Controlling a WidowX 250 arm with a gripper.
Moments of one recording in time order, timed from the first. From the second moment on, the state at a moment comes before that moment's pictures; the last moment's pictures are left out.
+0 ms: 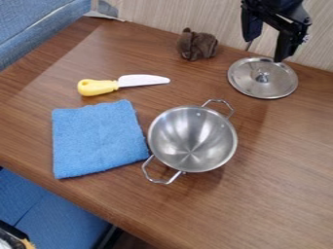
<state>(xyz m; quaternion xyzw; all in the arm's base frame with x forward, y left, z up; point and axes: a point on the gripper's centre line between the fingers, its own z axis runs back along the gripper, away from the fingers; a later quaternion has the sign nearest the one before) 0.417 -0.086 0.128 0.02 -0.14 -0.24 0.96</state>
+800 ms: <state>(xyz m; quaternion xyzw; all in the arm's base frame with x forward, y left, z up) 0.357 -0.098 0.147 0.06 -0.12 -0.21 0.97</state>
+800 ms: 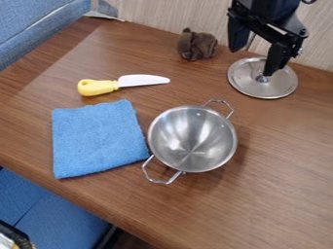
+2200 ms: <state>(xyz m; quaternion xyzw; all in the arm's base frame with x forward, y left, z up) 0.248 -0.111 0.091 0.18 0.01 -0.11 0.98</state>
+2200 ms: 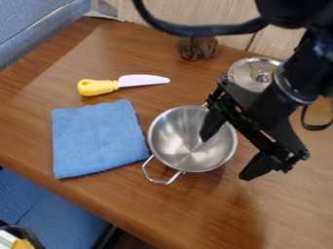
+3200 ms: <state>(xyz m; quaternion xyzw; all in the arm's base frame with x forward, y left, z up) 0.265 -0.111 0.068 0.19 0.01 -0.13 0.97</state>
